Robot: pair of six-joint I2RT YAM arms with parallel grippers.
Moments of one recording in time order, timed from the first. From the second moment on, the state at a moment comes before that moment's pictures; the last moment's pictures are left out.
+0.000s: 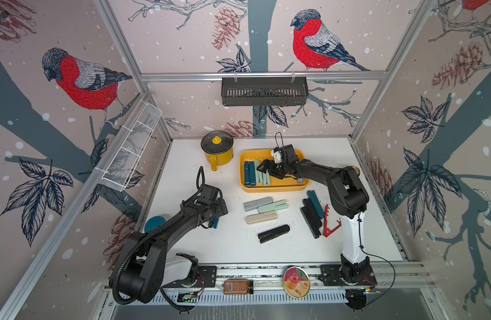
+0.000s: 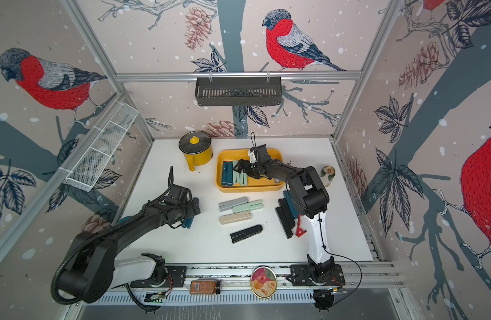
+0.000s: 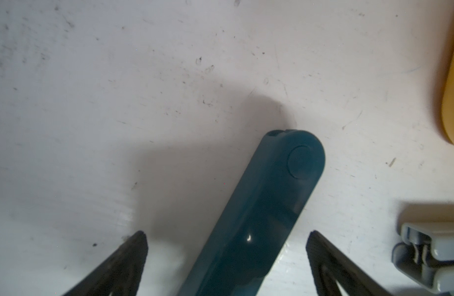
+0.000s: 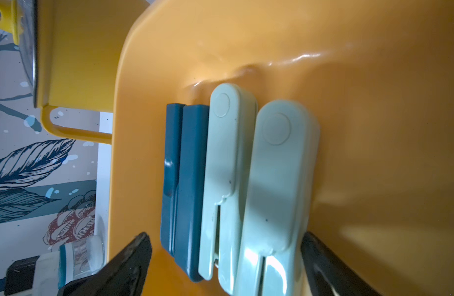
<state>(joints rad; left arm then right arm) -0.32 1.26 0.55 -0.43 -0.08 -0.66 0.48 2.13 1.46 -0.12 -0.50 0.63</state>
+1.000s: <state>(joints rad) -0.32 1.35 0.59 -0.36 -0.02 -0.62 0.41 2.01 1.42 -0.13 -0.49 0.56</state>
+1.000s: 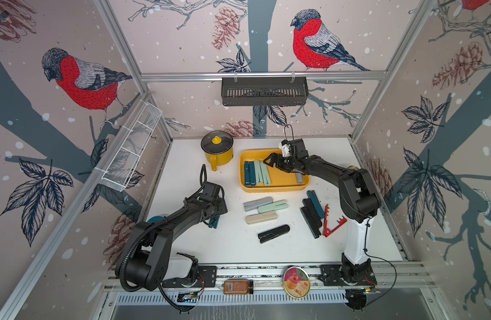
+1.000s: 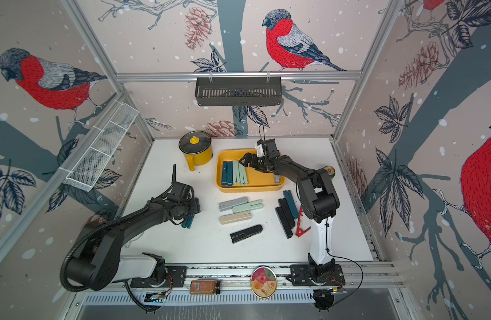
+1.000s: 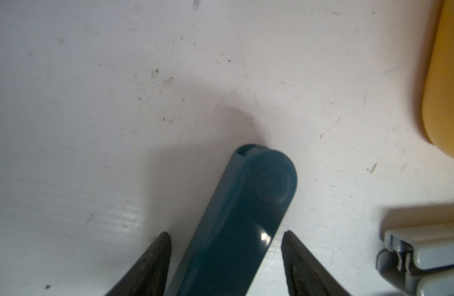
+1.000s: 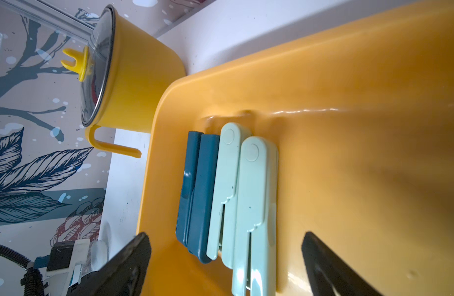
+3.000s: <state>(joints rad) -0.59 2.06 1.78 -0.45 0.08 -0.47 0.03 1.59 1.03 -0.12 -0.44 0.50</state>
